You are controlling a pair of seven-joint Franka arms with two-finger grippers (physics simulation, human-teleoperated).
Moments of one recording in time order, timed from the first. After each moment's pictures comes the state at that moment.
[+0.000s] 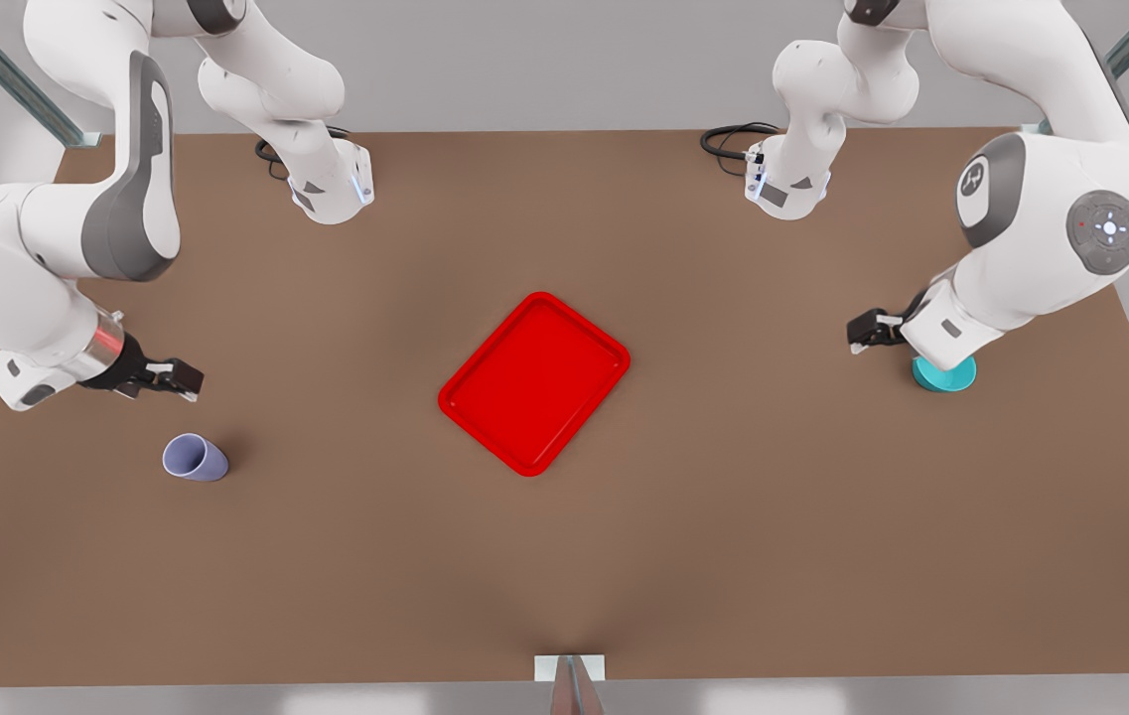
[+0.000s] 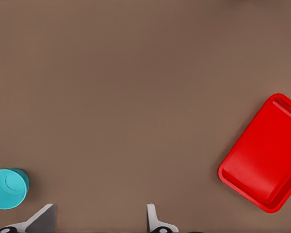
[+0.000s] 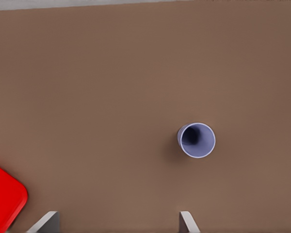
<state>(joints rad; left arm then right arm) -0.37 0.19 0.28 -1.42 -0.13 1.50 -0.02 -0.07 0.18 0.06 -1.53 -0.02 1.71 0.05</state>
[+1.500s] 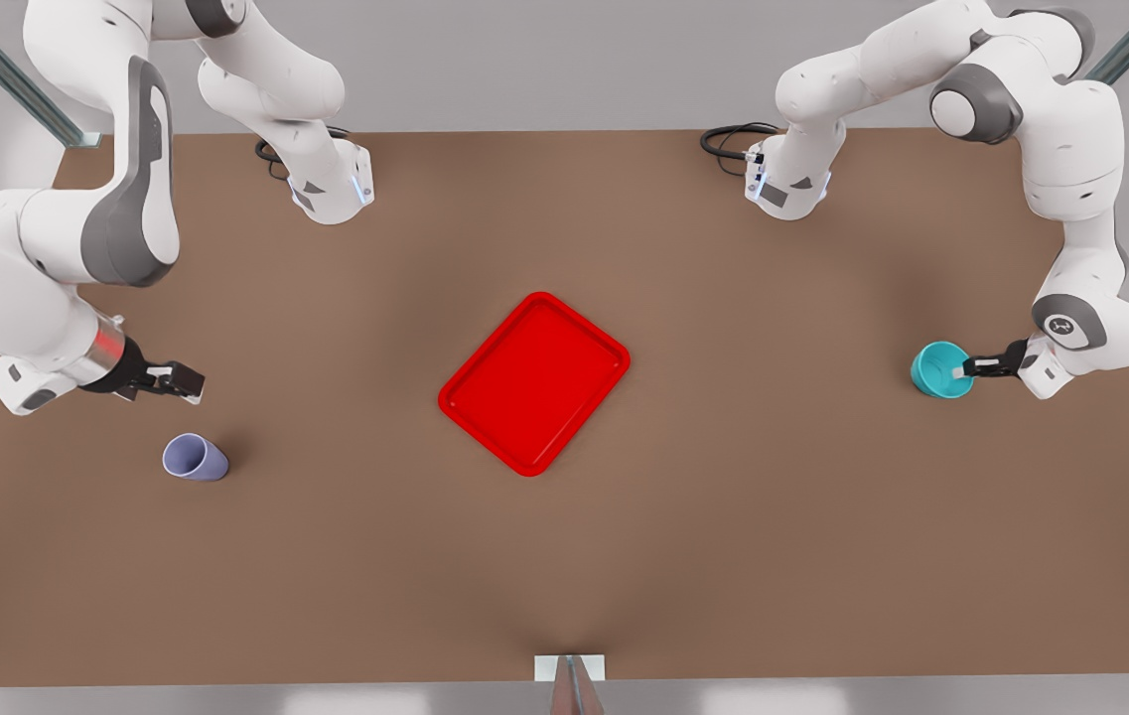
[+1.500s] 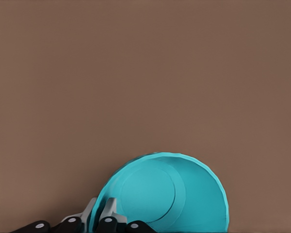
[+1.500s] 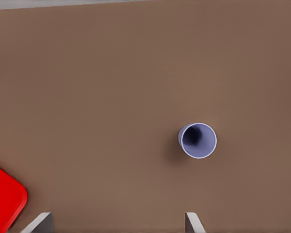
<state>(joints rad) 0.33 0.57 0.29 -1.92 -0.39 2.11 0.84 -0.07 0.19 0.06 -1.53 -0.01 1.72 0.05</state>
